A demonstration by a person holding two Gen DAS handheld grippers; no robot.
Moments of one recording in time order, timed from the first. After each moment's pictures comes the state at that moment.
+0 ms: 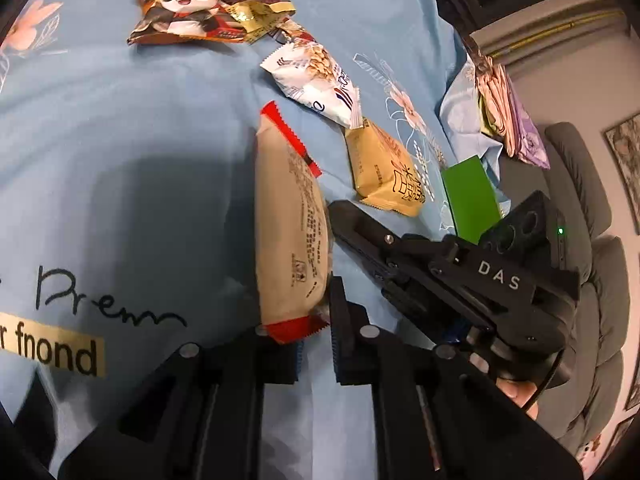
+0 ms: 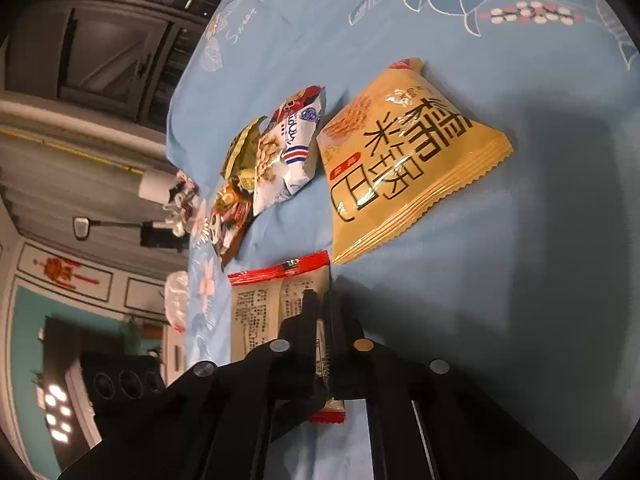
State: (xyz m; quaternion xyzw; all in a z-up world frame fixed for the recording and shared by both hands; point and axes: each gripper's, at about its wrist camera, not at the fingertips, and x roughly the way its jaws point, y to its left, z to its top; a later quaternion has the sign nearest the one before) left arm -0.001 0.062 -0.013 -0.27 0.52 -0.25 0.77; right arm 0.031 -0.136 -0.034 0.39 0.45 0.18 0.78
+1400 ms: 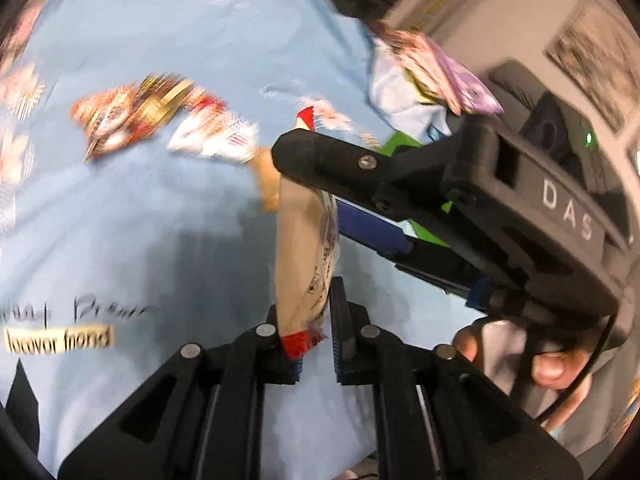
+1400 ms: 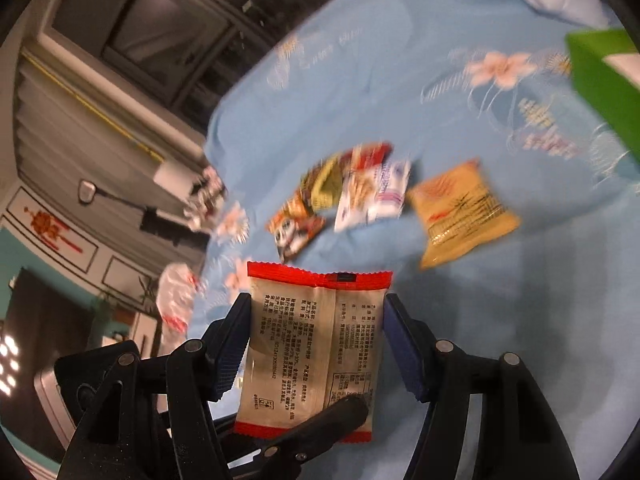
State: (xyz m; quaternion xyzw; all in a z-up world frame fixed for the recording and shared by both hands) left arm -0.057 0.019 0.055 -0.12 0.43 -0.33 0.83; right arm -0.029 -0.120 0.068 0.30 0.38 0.17 0.86
